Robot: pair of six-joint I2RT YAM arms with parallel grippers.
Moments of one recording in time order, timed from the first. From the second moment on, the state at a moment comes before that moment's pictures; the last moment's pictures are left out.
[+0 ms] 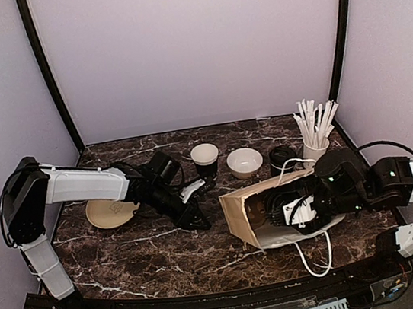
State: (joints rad) left arm -0.77 1.80 1.12 -0.40 0.67 0.07; right arm 1.14 0.91 0.72 -0.55 0.22 -0.86
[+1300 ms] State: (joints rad) left arm -0.77 1.80 1.09 -0.37 0.68 0.07; right arm 1.01 1.04 0.69 -0.44 0.30 -0.88
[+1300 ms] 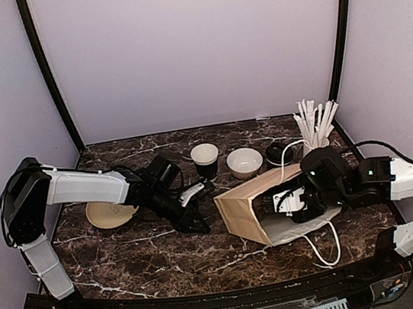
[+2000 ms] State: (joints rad) left arm -0.77 1.79 1.07 -0.36 0.68 0.07; right arm 0.96 1.14 0.82 -0.51 0.16 -0.86
